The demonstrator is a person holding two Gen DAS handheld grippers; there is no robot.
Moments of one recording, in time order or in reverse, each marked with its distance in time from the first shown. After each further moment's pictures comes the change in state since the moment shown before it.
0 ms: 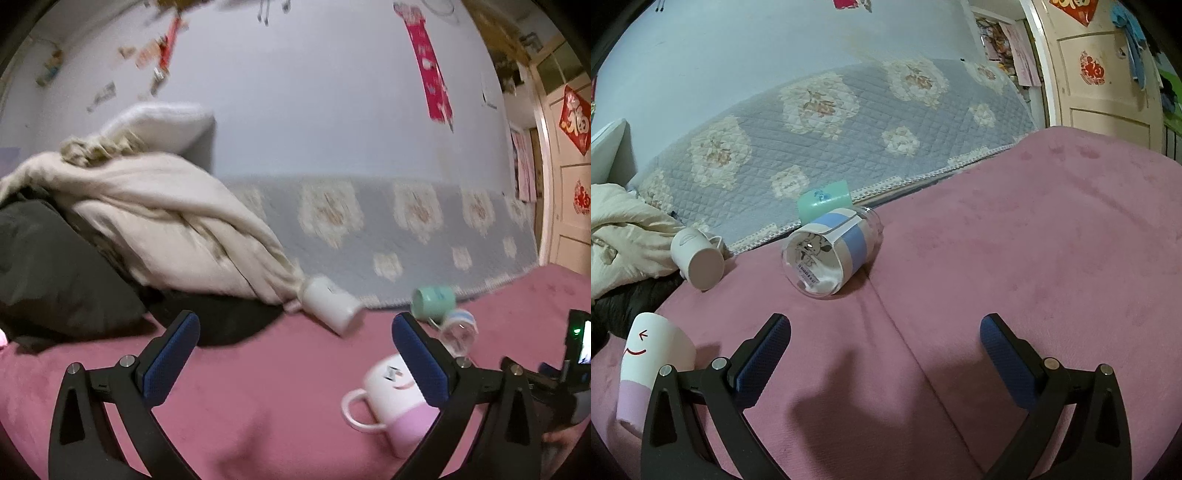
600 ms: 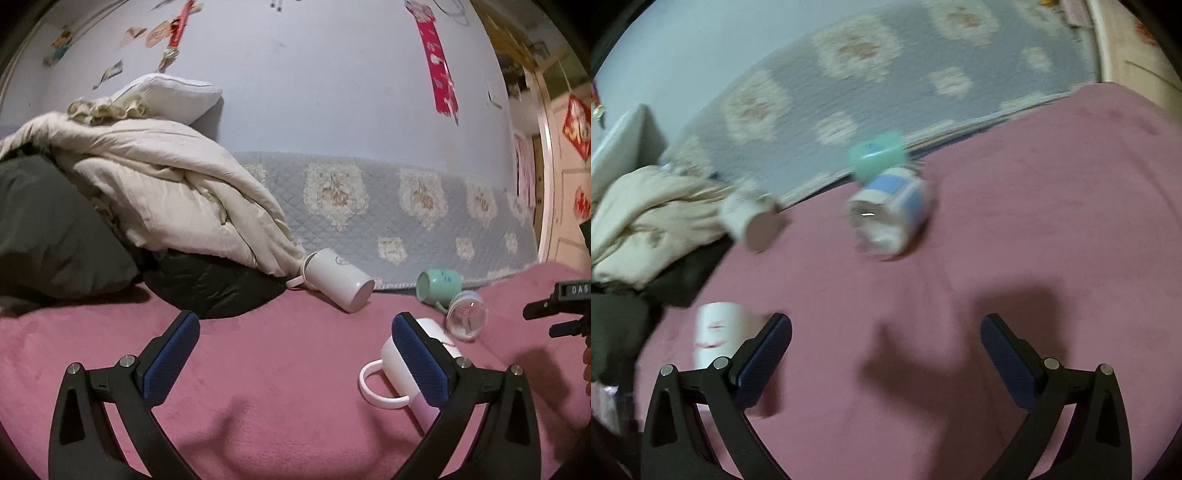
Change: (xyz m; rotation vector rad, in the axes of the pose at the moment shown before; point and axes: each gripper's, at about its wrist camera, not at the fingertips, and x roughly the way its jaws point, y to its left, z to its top) left arm 0.017 0.019 -0.050 -0.068 0.039 -0.035; right arm -0.008 0.023 0.061 -0.037 0.344 0.225
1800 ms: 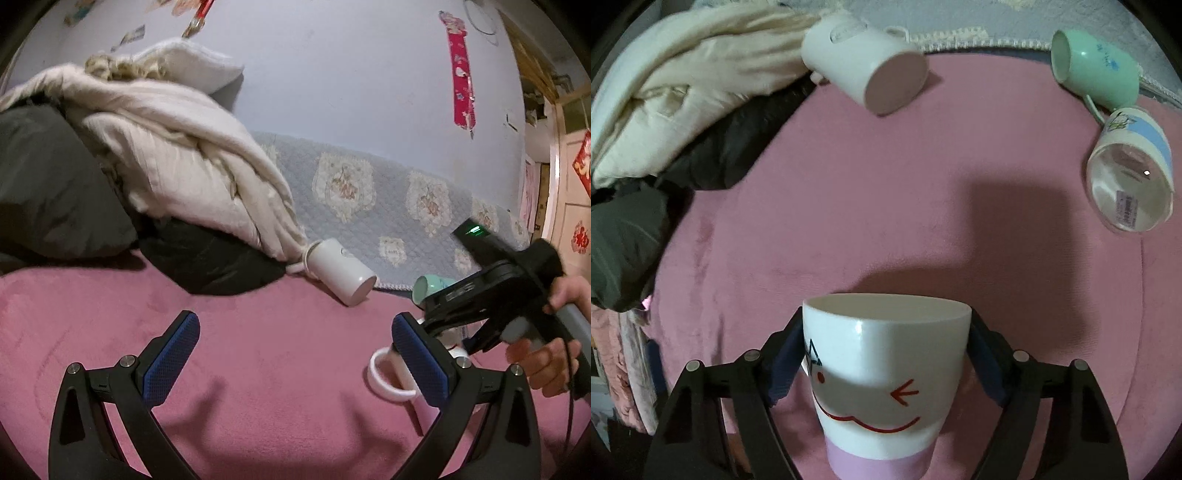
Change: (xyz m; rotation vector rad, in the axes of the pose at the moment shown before) left arm 0.011 0.022 -0.007 -0.132 0.061 -0.037; right arm 0.133 0.146 0.006 -0.225 0.559 0.160
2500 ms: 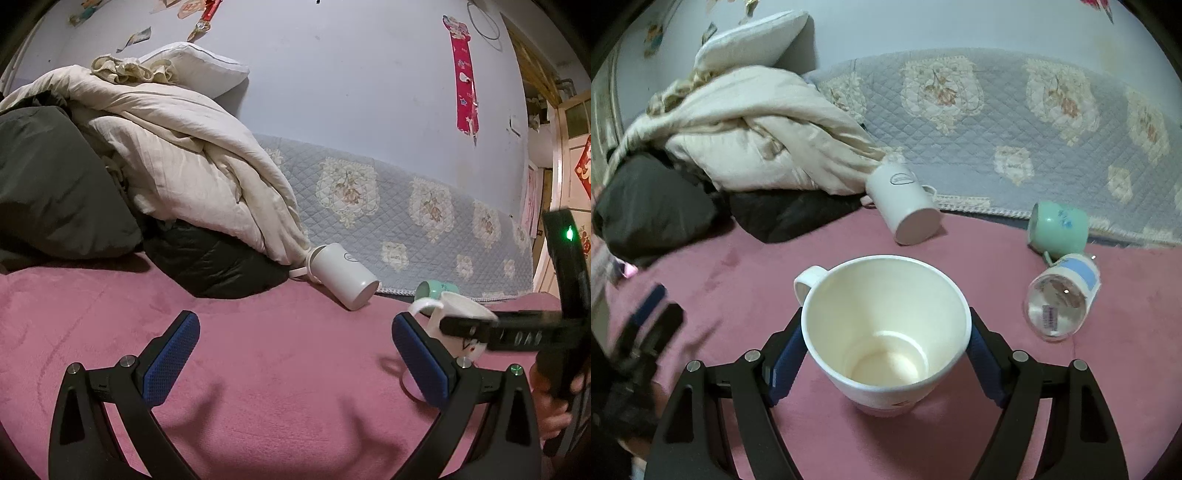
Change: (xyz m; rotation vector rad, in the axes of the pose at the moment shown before) left arm -0.007 -0.001 0.000 0.001 -0.030 0.014; right arm -0.063 0.020 -0.076 -0.366 -0.586 -0.142
